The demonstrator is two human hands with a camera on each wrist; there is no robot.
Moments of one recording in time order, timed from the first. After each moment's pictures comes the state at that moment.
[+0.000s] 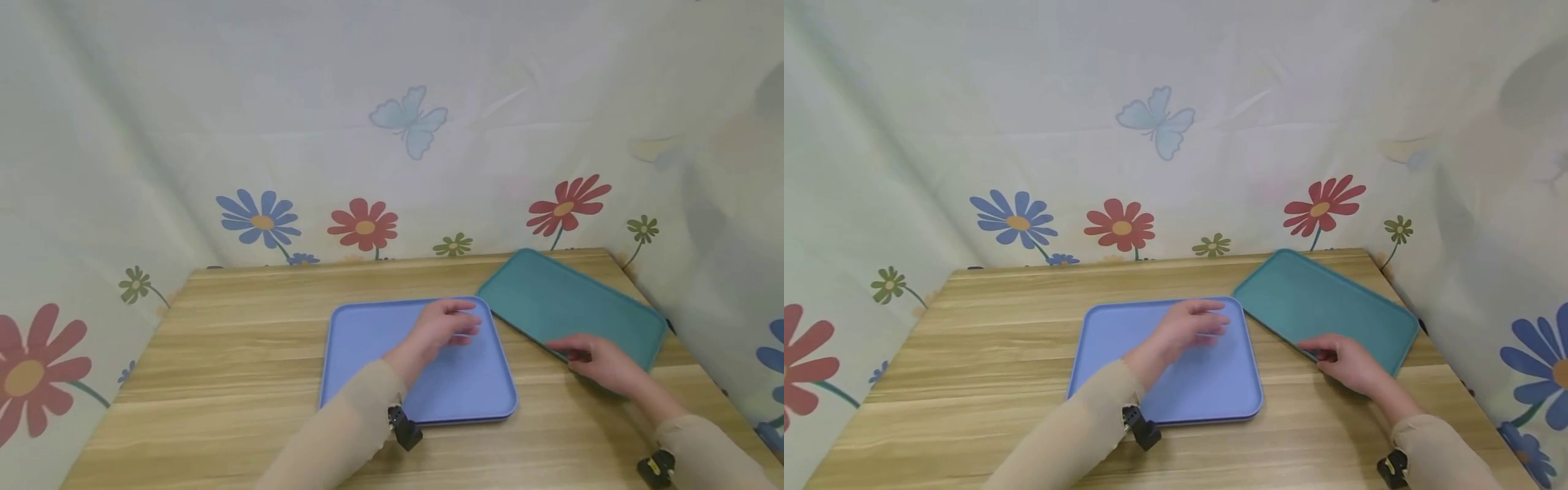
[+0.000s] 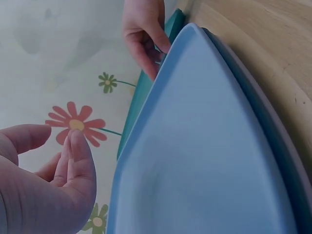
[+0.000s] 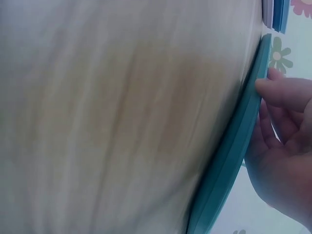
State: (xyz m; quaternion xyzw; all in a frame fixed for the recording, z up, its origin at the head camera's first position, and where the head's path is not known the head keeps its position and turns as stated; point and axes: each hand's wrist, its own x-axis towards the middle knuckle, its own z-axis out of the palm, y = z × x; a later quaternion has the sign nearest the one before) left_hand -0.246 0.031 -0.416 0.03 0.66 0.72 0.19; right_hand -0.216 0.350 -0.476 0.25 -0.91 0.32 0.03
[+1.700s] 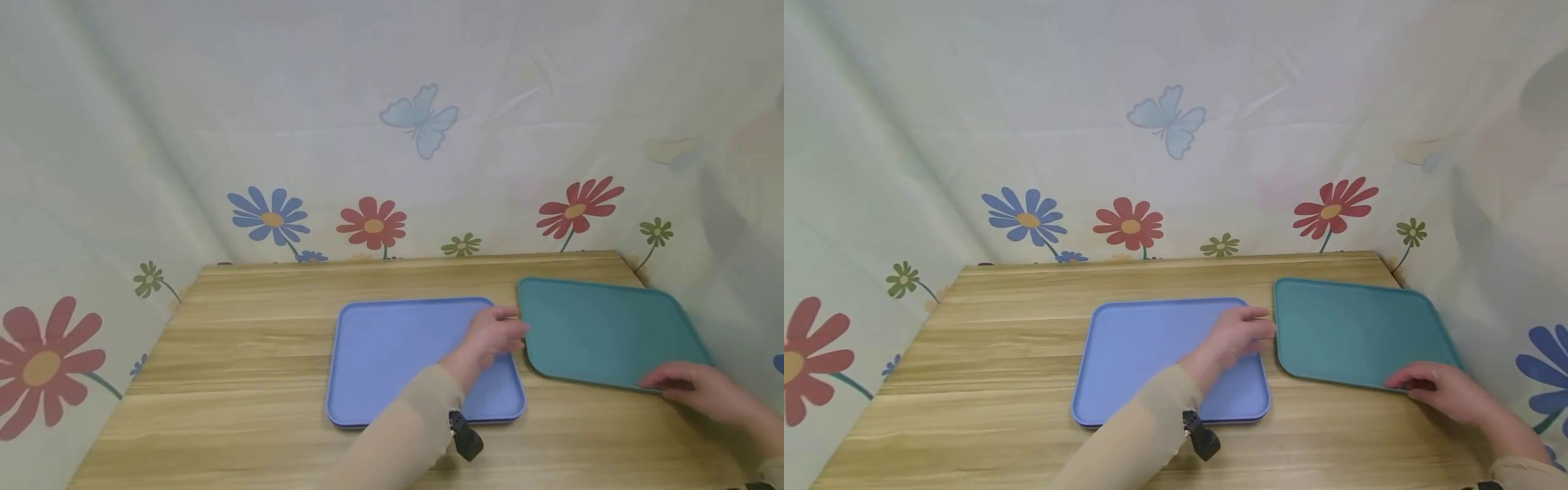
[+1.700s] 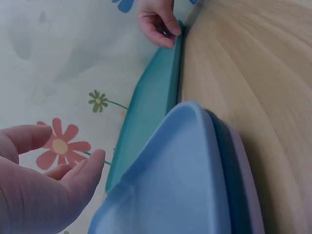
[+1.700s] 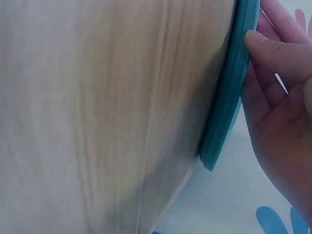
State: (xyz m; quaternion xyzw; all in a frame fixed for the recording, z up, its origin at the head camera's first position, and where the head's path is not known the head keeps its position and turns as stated) left_hand -0.239 0.100 -0.430 0.01 0.64 0.74 0.18; right_hand -0.189 0.470 -0.488 0.36 -0.88 0.29 0.05
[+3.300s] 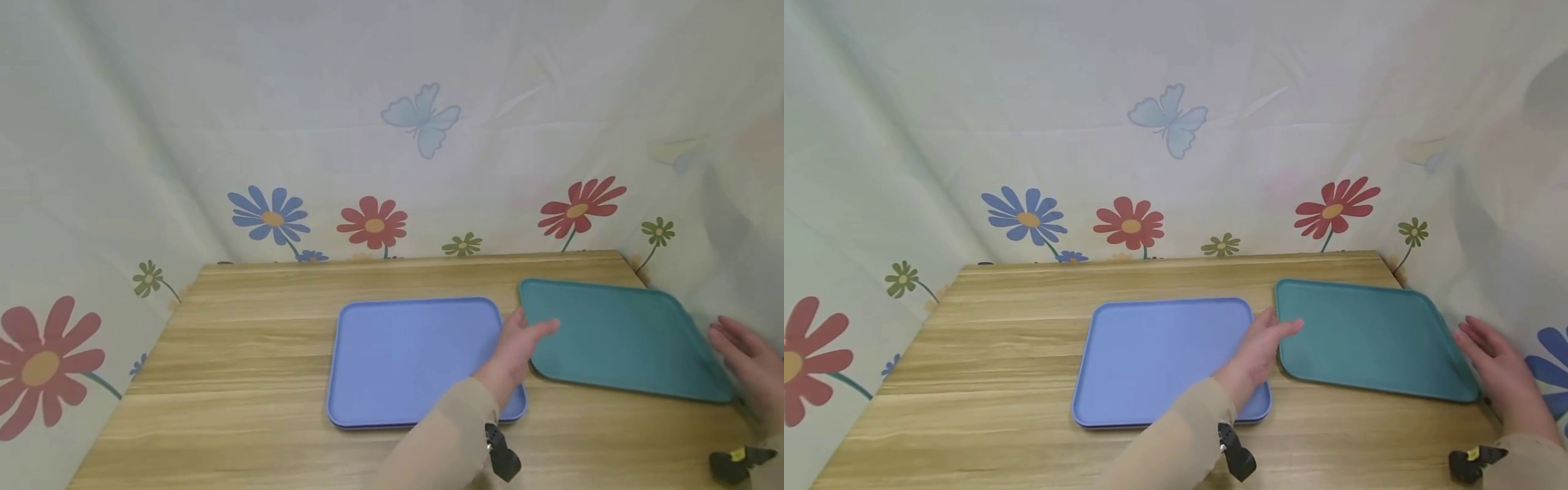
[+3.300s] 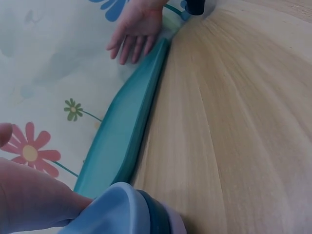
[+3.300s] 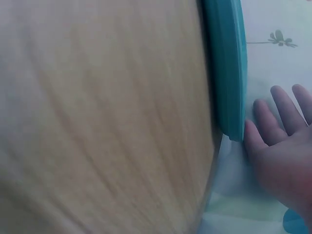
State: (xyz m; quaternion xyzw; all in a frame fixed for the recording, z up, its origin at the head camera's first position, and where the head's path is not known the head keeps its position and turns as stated) left_hand -0.222 0.144 -0.435 -0.06 0.59 0.79 0.16; right_hand -0.220 0.536 -0.516 -0.20 -0.87 0.45 0.06
